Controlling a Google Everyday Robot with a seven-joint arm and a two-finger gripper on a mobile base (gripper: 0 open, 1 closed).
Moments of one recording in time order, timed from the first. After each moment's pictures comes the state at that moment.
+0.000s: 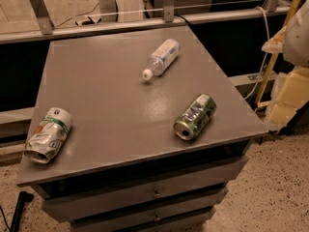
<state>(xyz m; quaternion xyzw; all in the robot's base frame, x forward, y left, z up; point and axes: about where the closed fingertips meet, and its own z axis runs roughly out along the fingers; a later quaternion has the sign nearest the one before) 0.438 -0.217 0.977 -0.60 0.78 -0.03 0.16</state>
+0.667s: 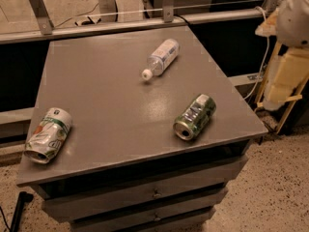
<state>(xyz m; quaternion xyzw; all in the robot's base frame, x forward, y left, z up) 0.472 -0.216 0.989 -0.64 0.75 -0.06 0.16</state>
